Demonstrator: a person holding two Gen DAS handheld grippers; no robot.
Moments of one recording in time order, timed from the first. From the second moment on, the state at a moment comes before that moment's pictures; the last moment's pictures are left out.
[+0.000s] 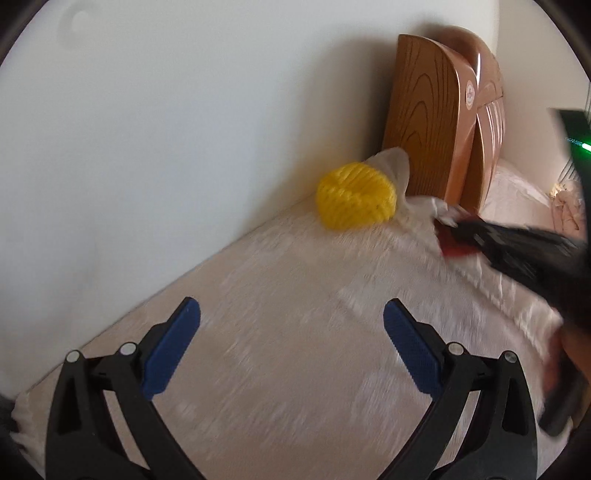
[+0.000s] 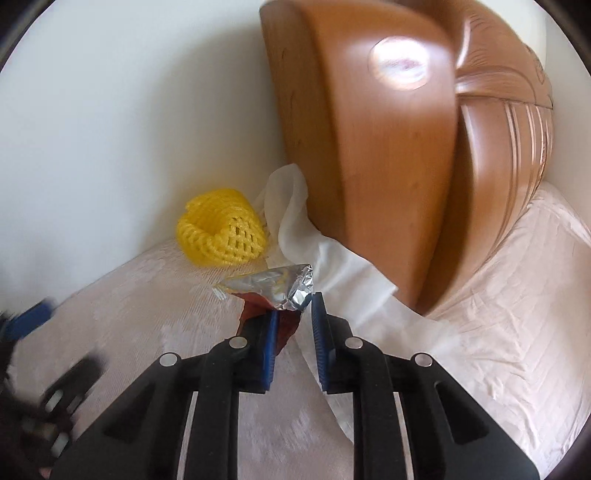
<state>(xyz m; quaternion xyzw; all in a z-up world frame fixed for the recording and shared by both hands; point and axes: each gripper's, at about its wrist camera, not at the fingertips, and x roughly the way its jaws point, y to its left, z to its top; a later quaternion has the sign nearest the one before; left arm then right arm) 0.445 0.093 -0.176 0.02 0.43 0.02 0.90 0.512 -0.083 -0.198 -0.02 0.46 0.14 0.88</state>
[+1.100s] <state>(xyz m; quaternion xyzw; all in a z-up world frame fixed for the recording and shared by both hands) 0.409 0.031 -0.144 0.00 0.42 0.02 0.91 0.278 -0.174 -0.128 0.05 0.46 0.15 0.87</state>
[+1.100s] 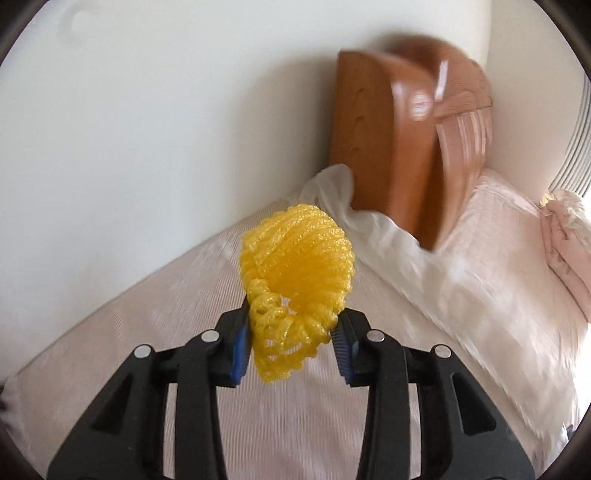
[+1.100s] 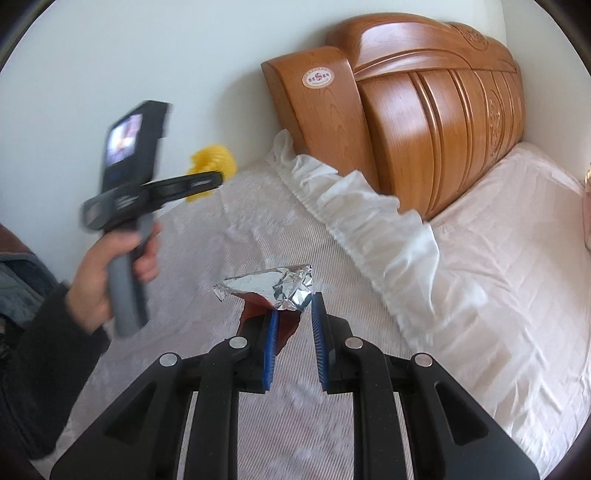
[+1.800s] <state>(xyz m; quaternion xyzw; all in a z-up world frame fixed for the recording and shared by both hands) 0.048 -0.113 -0.126 0.05 0.48 -0.08 0.87 0.006 -0.311 -0.134 0.08 0.50 0.09 0.86</state>
